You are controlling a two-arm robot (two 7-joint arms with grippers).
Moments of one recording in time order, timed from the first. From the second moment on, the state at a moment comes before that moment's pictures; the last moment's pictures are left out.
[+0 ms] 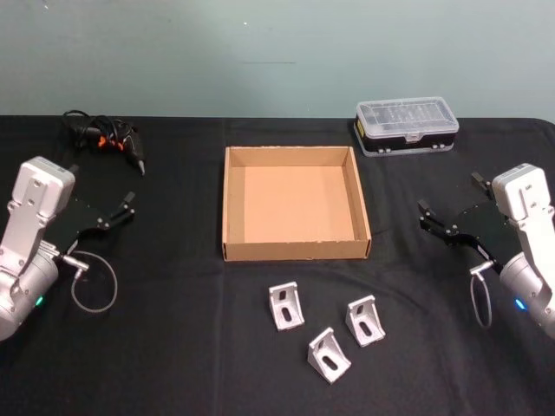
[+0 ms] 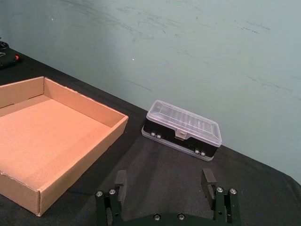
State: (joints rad) left arm -0.20 0.60 0.45 -1.41 -0.25 -0.12 0.03; right arm 0.20 0.60 -0.45 -1.41 0.25 -0.12 -0.03
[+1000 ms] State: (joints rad) left arm -0.20 0.60 0.45 -1.41 -0.25 -0.12 0.03; right arm 0.20 0.60 -0.45 -1.41 0.25 -0.12 -0.03
